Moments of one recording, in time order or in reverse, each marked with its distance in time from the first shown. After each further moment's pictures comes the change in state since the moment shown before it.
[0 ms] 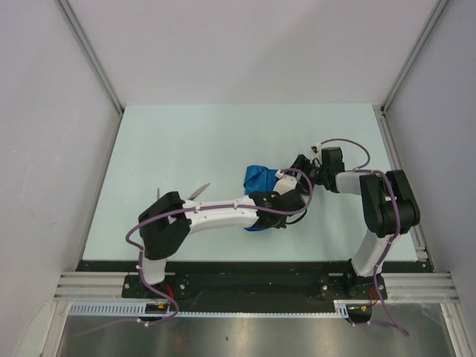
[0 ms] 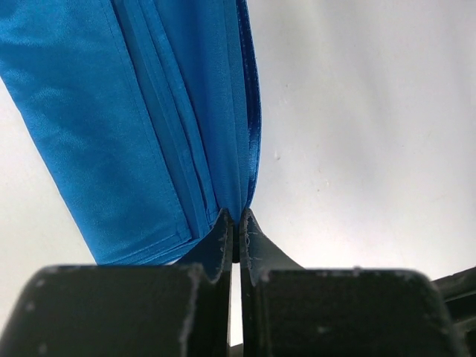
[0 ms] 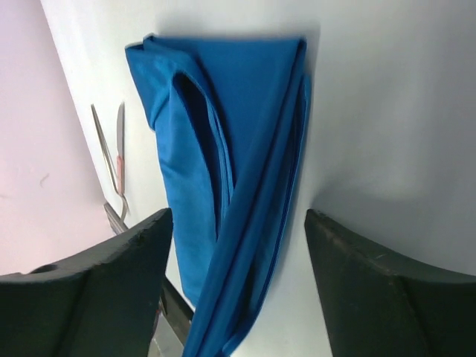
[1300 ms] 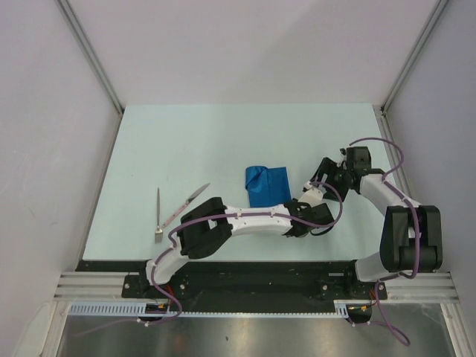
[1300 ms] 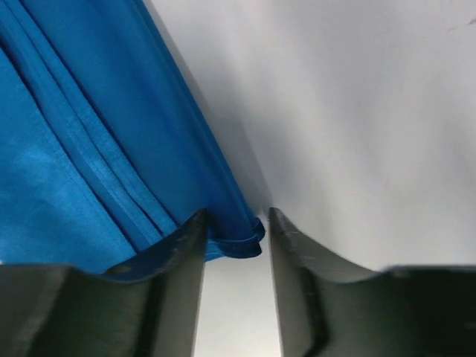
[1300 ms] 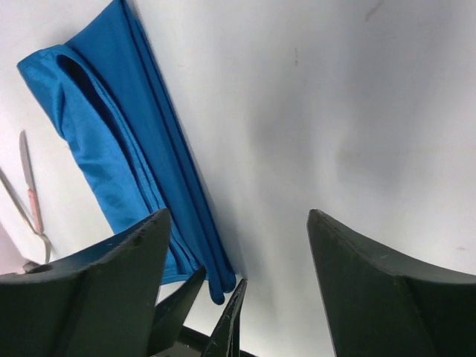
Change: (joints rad) left arm -0.086 0.340 0.344 -0.097 -0.110 0.044; right arm -0.152 -0.321 0.021 -0.539 0.290 -0.210
